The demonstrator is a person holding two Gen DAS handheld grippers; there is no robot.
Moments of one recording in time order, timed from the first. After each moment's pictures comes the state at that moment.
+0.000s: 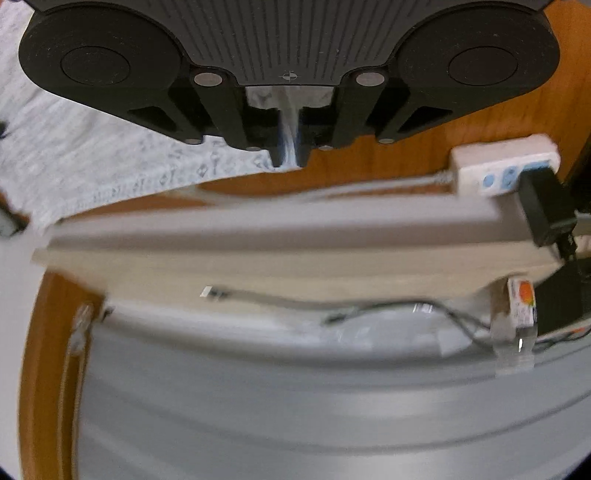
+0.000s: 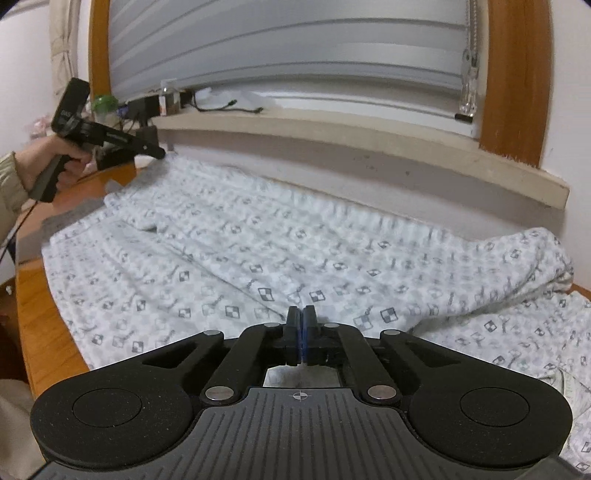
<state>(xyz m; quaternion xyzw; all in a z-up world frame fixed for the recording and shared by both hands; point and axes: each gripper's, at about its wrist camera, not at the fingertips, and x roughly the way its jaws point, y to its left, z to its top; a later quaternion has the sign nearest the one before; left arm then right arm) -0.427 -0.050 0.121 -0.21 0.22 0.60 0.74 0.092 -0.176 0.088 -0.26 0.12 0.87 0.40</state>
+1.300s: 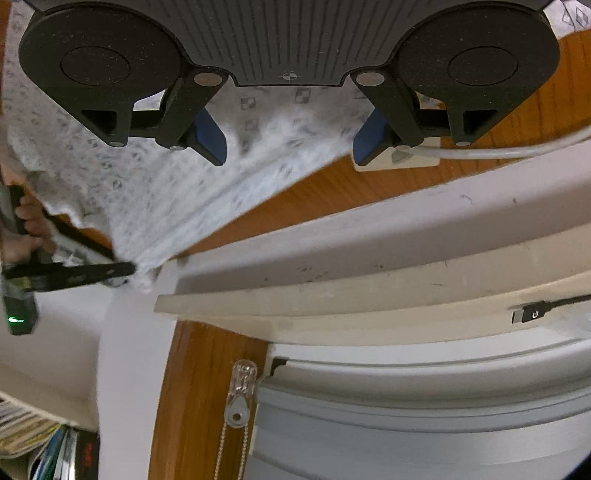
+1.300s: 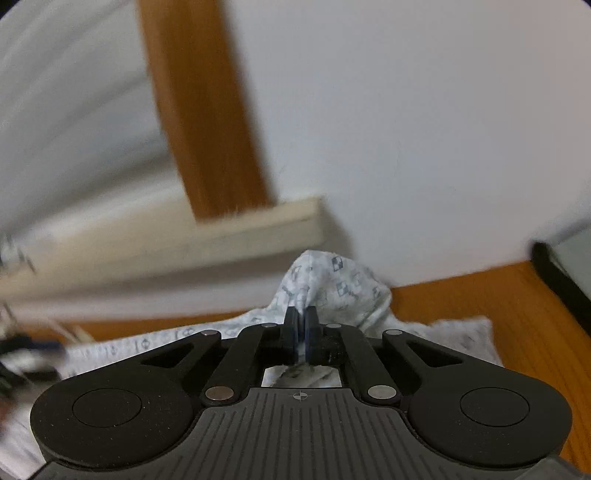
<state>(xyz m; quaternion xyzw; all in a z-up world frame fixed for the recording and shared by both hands) -0.261 0.004 0.074 -0.18 0.21 0.37 0.89 0.219 -0.071 0.122 -0.12 0.27 0.72 0.63</state>
